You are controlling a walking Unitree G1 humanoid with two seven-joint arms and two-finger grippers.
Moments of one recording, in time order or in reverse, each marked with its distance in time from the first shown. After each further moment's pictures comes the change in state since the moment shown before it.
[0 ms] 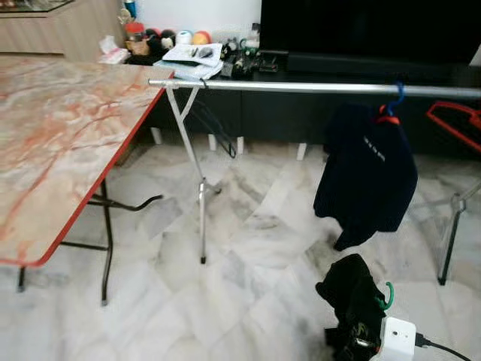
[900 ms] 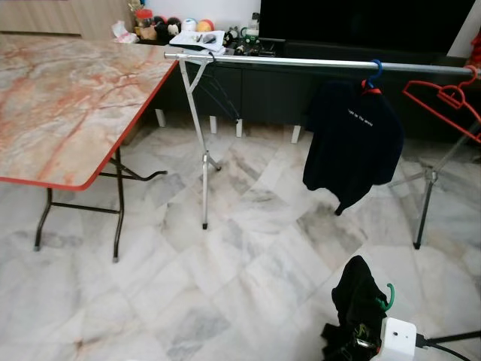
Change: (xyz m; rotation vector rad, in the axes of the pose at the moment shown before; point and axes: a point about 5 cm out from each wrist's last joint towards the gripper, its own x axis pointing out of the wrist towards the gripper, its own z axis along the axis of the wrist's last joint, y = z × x) left arm 0.009 -0.029 0.022 -0.003 -0.048 -0.007; right arm 0.001 0.001 0.002 -0.001 -0.006 -0.002
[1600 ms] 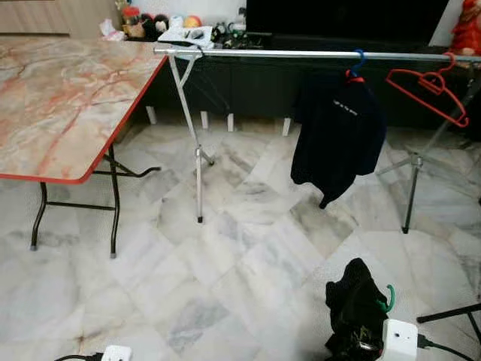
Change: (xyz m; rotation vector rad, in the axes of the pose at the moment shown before) left arm -0.004 0.042 0.031 0.089 -0.162 0.069; right arm 0.005 0.005 0.009 -0.122 -0.002 0.086
